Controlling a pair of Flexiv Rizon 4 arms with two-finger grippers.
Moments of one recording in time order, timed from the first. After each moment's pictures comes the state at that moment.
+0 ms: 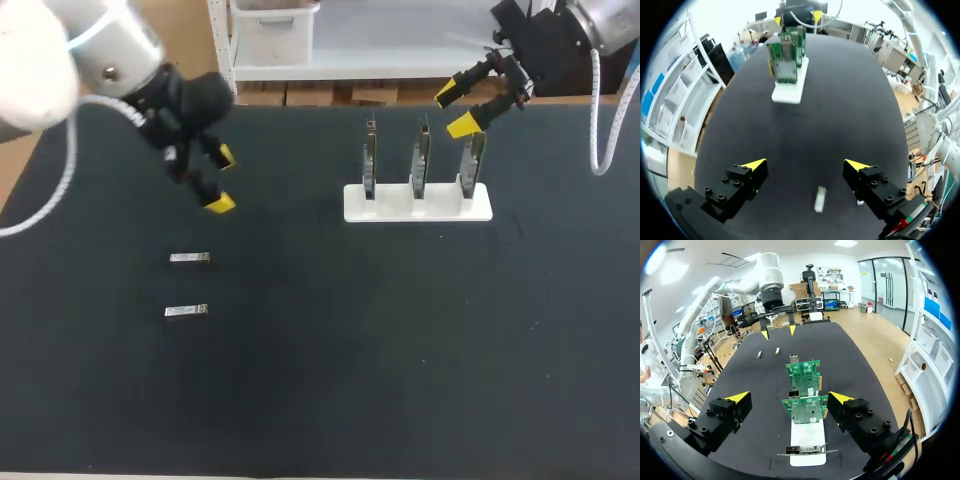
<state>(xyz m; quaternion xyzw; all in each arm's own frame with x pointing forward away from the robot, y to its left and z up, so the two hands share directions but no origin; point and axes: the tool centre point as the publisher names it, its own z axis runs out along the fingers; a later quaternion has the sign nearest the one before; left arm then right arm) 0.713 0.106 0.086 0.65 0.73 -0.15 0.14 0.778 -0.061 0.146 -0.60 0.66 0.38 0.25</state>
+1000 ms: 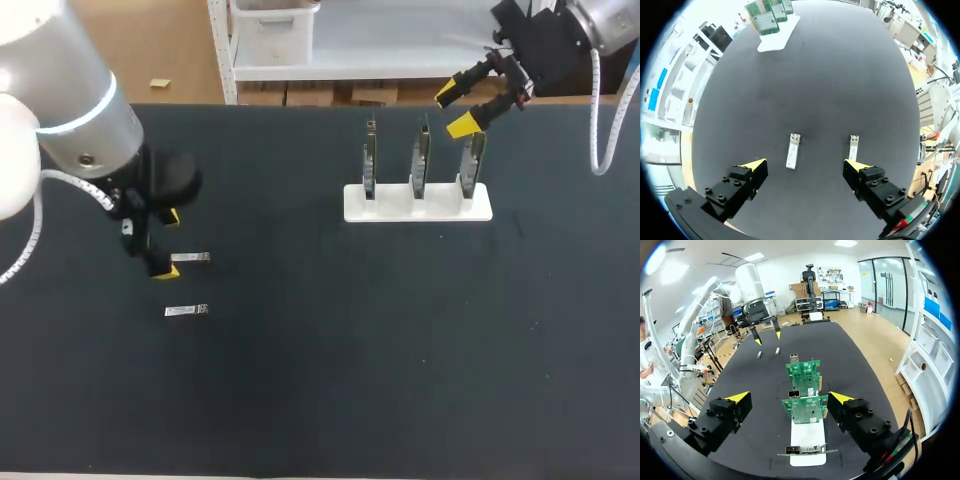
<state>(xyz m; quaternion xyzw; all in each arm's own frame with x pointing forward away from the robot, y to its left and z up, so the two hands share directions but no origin) 0.649 0.177 0.035 0.66 0.75 -0.03 0.08 0.777 -0.061 0.146 -0.60 0.66 0.38 0.25</state>
